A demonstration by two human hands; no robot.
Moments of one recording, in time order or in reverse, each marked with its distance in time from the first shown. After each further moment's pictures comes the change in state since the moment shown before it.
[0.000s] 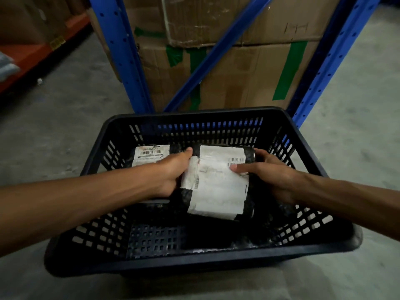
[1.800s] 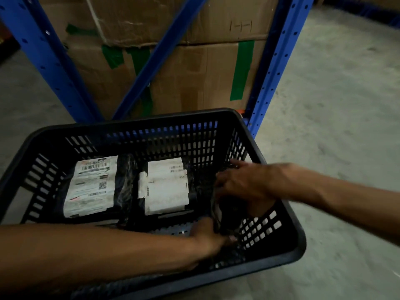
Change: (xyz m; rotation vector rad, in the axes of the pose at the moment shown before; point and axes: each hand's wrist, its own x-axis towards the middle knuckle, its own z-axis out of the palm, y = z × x) left_hand 0.018 -0.099 0.135 0.723 -0.213 0.060; right_hand -0.001 -0.013 -0.066 -2.071 -0.614 -0.454
